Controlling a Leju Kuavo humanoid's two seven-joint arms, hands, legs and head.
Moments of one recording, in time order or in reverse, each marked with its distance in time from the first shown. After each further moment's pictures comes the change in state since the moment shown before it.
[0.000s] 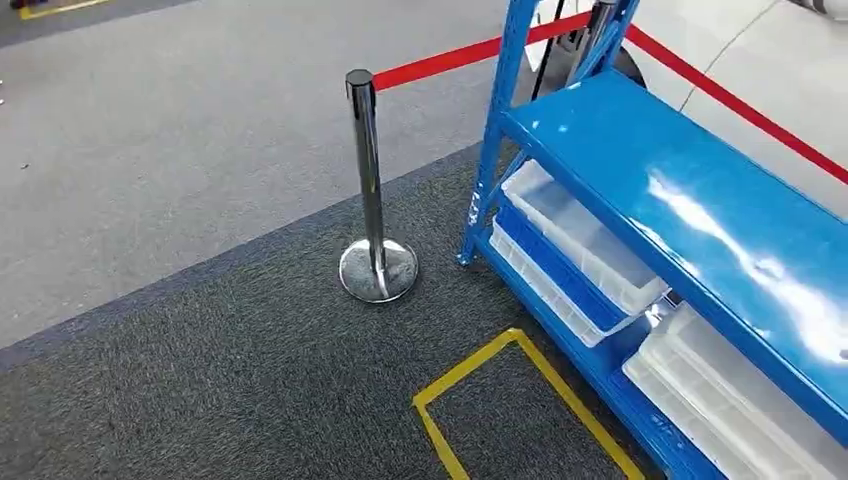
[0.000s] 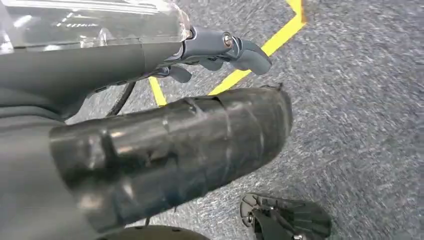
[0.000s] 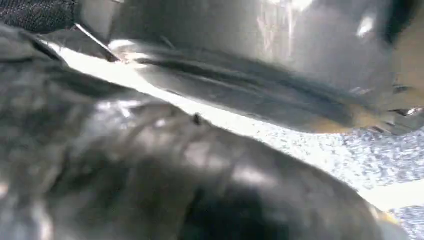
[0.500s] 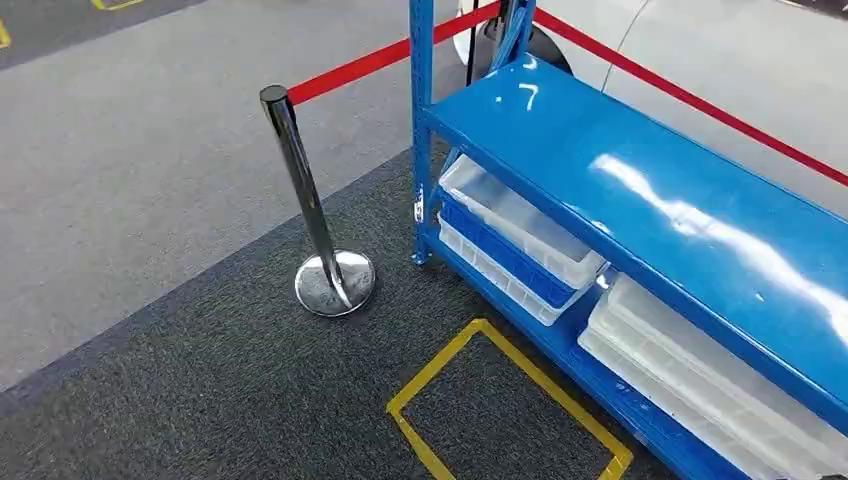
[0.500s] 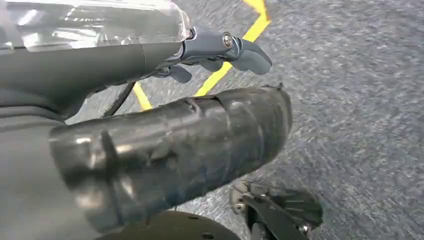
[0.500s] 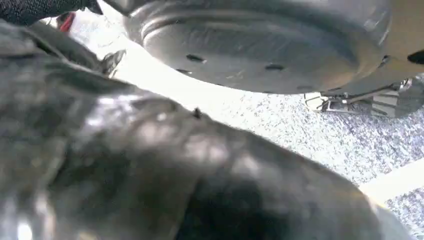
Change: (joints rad) left arm 0.002 0.000 0.007 0.000 0.007 -0.009 -0.008; right arm 0.001 0.000 -0.020 0.000 -0.015 -0.016 -0.010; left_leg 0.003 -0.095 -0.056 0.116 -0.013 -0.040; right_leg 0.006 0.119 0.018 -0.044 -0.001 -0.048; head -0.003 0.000
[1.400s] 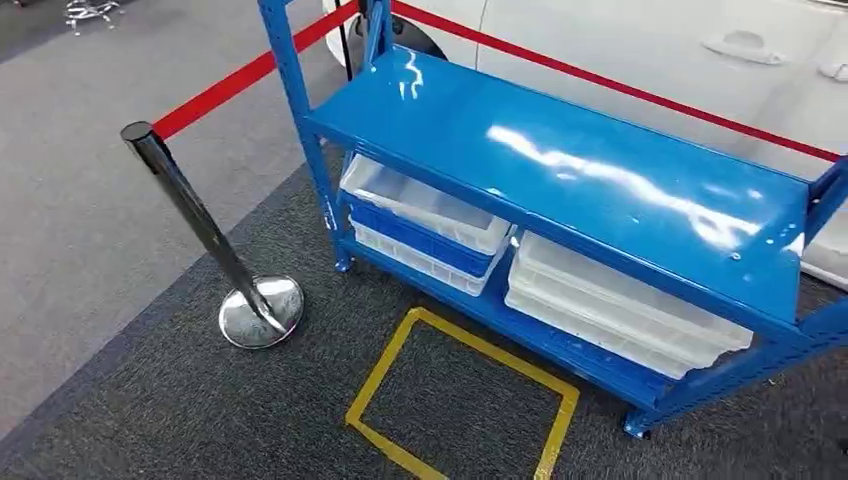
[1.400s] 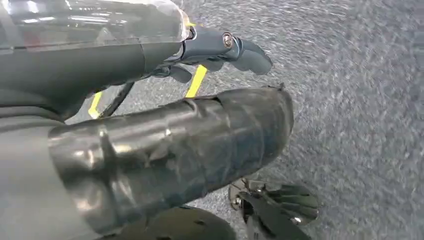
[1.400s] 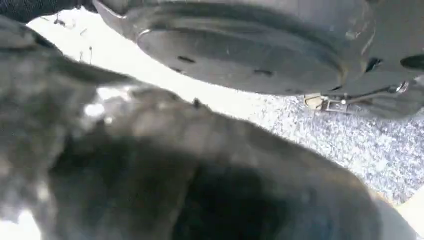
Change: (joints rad) left arm 0.000 -0.005 0.008 0.000 -0.009 -0.013 -0.005; right arm 0.002 -0.007 -0.013 0.000 0.000 0.001 0.000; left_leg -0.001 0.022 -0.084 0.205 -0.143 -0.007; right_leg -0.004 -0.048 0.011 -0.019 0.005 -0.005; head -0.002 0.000
